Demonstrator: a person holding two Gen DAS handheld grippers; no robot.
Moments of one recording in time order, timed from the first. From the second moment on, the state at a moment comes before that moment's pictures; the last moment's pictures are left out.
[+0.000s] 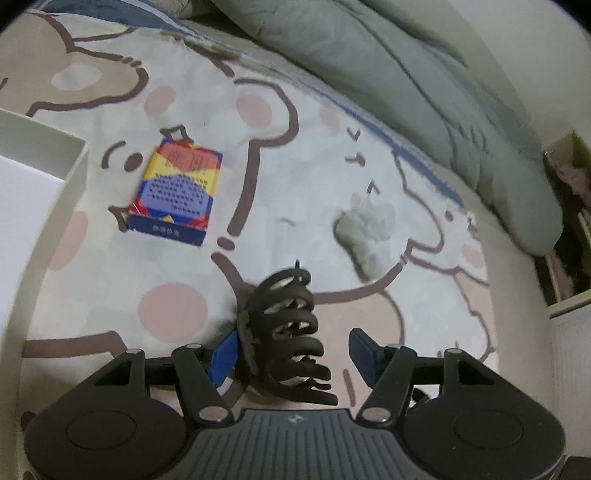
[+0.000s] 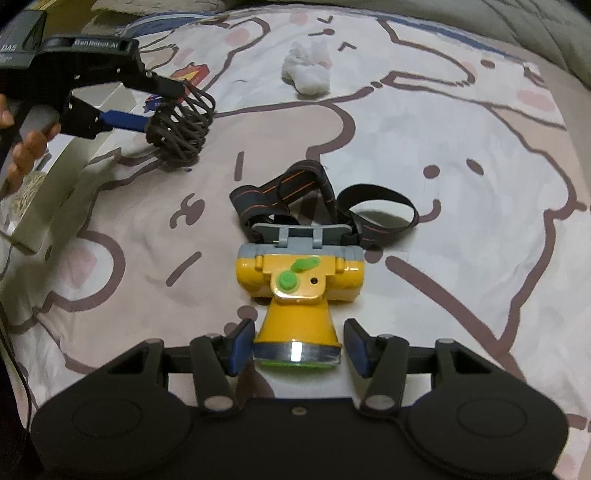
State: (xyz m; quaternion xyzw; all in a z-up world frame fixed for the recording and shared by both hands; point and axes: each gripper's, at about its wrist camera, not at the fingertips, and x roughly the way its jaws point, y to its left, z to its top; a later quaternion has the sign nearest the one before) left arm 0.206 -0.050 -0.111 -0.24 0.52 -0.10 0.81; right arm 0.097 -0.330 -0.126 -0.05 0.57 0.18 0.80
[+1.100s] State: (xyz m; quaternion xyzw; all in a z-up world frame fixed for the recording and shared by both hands) left arm 0.127 -0.078 -0.076 0.16 0.51 -0.27 0.80; right arm 0.108 -0.309 -0.130 -0.07 0.57 0.17 0.80
